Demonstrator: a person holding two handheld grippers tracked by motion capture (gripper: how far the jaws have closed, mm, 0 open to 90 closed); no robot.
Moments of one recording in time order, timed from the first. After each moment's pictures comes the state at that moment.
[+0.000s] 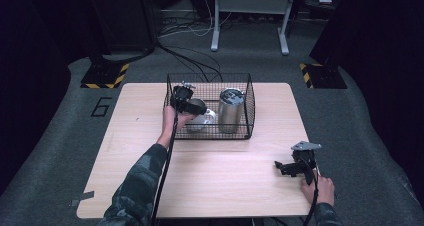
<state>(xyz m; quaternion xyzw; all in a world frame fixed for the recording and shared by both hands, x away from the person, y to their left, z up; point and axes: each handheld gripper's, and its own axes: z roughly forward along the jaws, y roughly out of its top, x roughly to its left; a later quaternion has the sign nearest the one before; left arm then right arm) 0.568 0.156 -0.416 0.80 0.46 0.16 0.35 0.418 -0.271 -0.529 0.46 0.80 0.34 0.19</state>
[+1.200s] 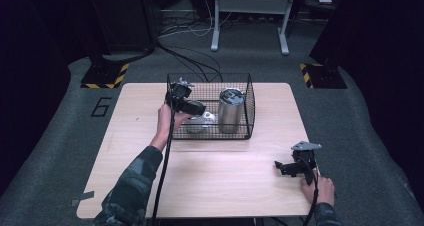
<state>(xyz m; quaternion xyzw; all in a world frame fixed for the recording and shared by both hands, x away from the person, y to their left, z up) 0.538 0.162 -0.379 0.81 0.43 0.19 0.36 0.418 -0.271 -0.529 0.46 0.80 0.34 0.19</state>
